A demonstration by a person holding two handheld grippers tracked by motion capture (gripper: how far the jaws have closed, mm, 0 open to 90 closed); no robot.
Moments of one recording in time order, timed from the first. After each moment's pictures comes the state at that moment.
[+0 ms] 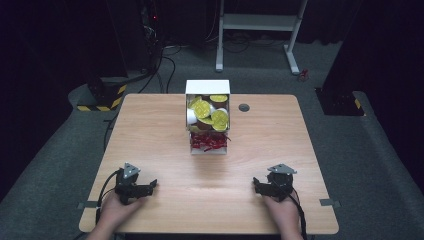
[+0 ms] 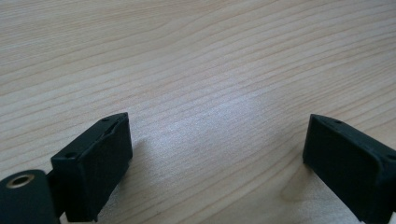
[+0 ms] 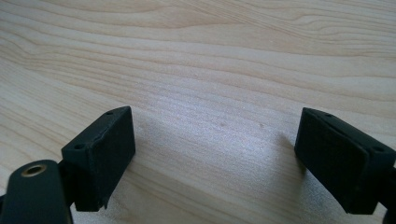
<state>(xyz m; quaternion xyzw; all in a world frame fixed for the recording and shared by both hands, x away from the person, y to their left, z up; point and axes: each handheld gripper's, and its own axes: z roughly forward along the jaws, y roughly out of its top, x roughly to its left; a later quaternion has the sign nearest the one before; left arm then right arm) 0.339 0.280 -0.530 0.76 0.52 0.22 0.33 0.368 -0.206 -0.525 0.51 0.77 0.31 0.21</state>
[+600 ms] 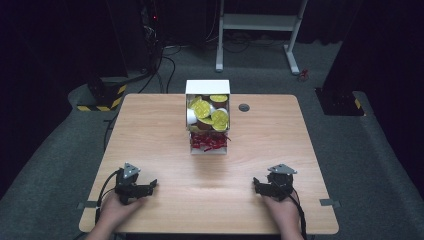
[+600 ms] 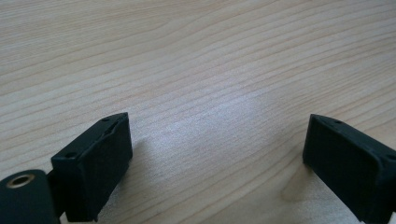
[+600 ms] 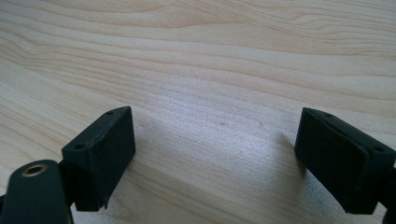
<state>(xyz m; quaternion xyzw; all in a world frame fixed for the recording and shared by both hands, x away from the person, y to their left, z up) 0.339 0.280 -0.530 0.76 0.52 0.22 0.33 0.368 -0.206 -0.525 0.51 0.77 0.31 0.21</state>
